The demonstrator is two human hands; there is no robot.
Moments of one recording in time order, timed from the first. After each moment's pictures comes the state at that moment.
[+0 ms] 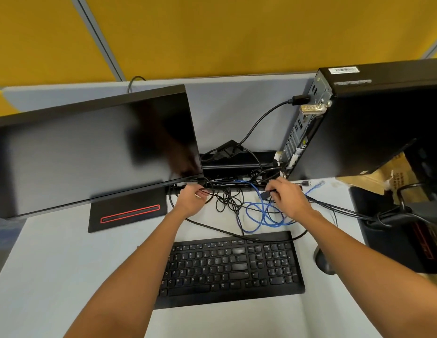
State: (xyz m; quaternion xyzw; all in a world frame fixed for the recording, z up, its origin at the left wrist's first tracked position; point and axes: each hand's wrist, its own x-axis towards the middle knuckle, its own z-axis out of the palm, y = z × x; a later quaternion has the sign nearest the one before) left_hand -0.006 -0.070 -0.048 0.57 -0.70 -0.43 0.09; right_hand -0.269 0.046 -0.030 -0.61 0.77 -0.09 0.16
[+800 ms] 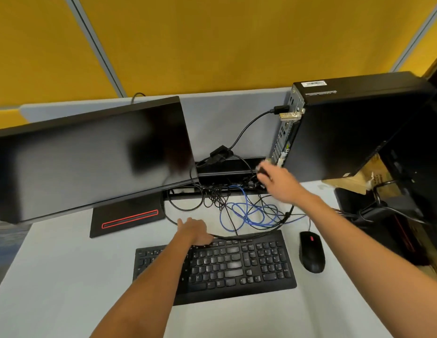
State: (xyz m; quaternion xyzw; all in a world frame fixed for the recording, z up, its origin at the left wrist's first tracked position) left_hand -0.008 0.001 -0.033 0.49 -0.79 -0.20 -0.31; right_hand -0.256 0.054 0.062 -0.63 0.73 -0.16 0.20
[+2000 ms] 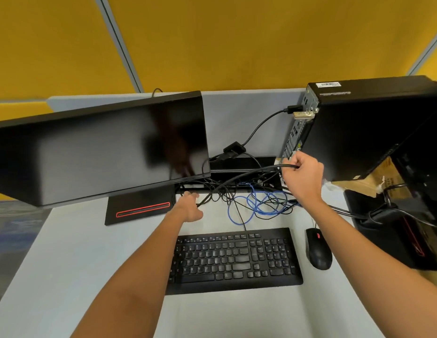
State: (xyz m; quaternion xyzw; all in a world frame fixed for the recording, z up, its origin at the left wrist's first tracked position) left_hand 0.030 -0.034 -0.006 0.58 -0.75 -0.31 -0.12; right_hand -0.239 0.068 0.079 -0.43 0.77 -0.46 0.05
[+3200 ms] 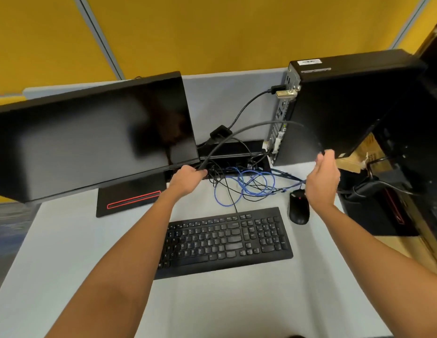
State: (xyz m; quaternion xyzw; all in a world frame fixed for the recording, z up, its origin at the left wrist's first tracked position) left_hand -0.001 -0.026 0.035 0.59 -0.70 -0.40 0.07; right_hand -0.272 0.137 0.035 -0.35 0.84 -0.42 0.00
